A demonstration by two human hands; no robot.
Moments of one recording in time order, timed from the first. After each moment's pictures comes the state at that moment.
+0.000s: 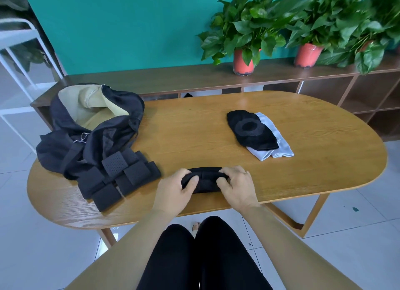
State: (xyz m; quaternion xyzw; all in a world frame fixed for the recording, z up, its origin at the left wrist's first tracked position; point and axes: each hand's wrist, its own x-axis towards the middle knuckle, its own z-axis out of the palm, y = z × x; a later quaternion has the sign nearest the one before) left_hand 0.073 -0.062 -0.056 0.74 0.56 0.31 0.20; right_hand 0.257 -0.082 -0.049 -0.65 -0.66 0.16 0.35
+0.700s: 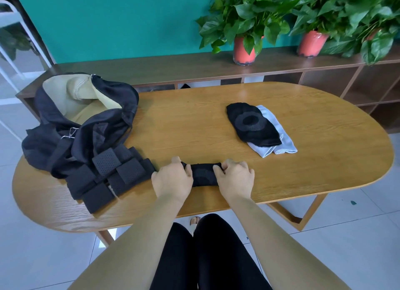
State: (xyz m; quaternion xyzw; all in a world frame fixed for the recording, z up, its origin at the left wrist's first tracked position) left_hand 0.099 -0.029 -0.055 0.67 0.72 0.16 0.03; right_hand 0.247 -0.046 -0.070 -0.78 -0.55 0.05 0.28
